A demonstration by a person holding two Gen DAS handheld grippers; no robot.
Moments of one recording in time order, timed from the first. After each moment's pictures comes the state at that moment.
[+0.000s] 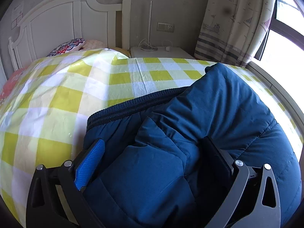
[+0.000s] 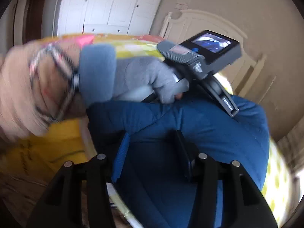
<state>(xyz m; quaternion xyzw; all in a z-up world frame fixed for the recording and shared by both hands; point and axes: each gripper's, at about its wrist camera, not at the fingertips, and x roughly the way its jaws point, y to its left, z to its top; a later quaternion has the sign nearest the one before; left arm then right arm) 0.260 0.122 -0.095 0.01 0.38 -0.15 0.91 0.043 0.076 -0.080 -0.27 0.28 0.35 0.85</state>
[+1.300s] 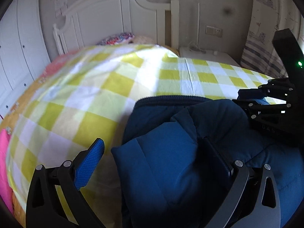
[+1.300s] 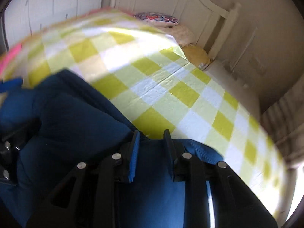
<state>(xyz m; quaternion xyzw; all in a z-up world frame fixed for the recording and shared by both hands) 0.230 0.138 -0.082 0.00 0.39 0.04 0.92 0.325 0.003 -0.080 -0.25 0.41 0.21 0.85</state>
